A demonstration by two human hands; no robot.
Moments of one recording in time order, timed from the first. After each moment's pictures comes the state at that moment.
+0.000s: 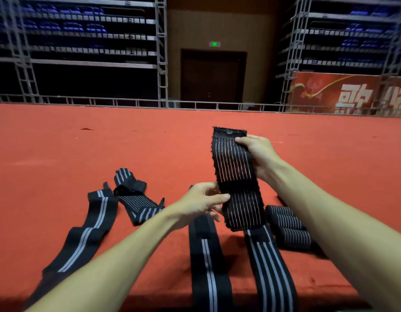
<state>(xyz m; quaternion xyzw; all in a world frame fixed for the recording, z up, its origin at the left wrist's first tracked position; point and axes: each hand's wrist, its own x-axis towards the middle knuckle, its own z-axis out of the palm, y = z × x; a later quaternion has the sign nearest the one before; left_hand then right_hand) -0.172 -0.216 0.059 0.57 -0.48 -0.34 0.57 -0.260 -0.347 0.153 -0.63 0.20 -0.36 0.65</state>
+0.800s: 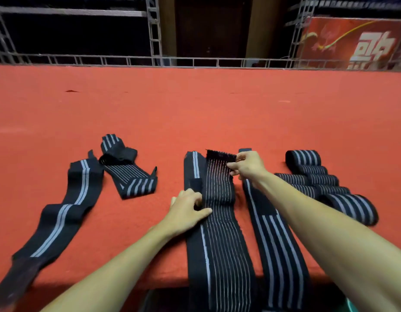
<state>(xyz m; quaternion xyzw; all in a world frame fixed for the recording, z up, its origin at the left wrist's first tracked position) -0.135 -0.236 -0.065 0.83 -0.48 -0.07 0.29 -0.203 -0.429 -0.004 -0.74 0.38 -0.24 0.49</state>
